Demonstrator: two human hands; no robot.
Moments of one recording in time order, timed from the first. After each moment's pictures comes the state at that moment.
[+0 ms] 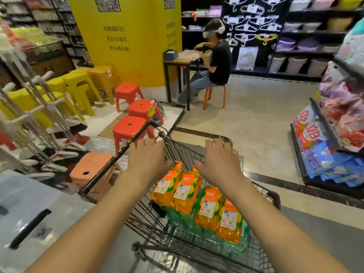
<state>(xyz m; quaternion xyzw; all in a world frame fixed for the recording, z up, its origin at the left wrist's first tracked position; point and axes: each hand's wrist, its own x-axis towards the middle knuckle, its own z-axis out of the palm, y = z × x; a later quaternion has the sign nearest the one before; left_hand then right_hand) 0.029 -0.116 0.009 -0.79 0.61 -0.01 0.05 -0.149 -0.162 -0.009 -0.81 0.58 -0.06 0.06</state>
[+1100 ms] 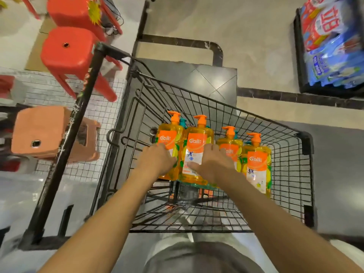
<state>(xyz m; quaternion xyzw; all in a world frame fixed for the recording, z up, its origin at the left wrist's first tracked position) 0.135 -0.283 -0.281 -0.72 0.58 0.34 0.16 -0.043 -0.278 -0.275 -0.67 0.65 0.19 0.30</state>
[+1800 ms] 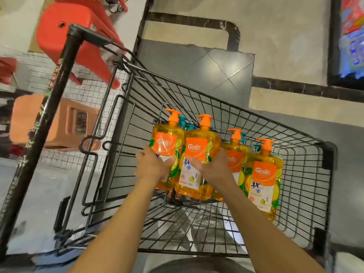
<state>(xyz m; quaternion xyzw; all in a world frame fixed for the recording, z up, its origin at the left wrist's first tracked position) 0.105 -0.295 -0.363 -0.86 0.31 0.40 0.00 -0.093 -0.299 -0.435 -0.42 0.72 -0.07 0.55</state>
